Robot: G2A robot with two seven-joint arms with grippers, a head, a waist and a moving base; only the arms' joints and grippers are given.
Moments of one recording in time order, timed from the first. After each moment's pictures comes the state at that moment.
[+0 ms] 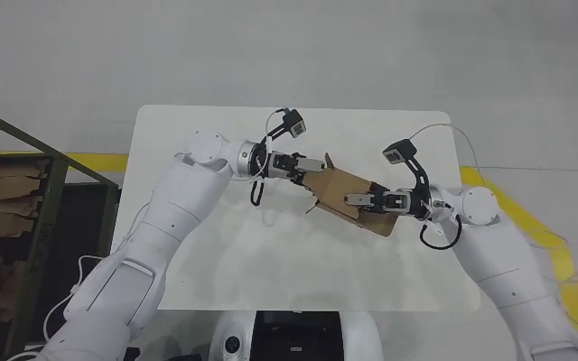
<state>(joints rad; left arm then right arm) 0.73 -1.28 -0.97 -1.08 -0.62 -0.32 -1.44 -1.03 -1.01 1.07 -1.37 0.67 -0.51 1.31</state>
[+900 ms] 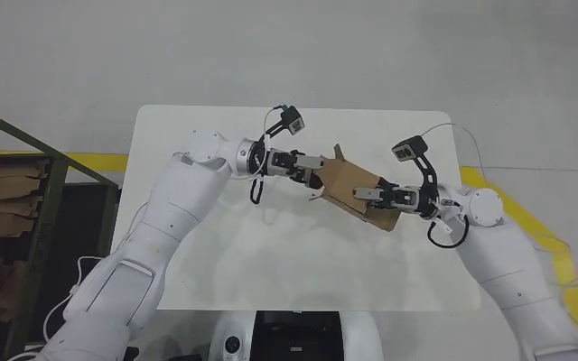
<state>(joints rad) 0.74 -1.28 -0.98 -1.10 -0.61 -0.33 -1.43 -1.05 -0.99 1.10 -1.36 0.77 -0.51 1.31</state>
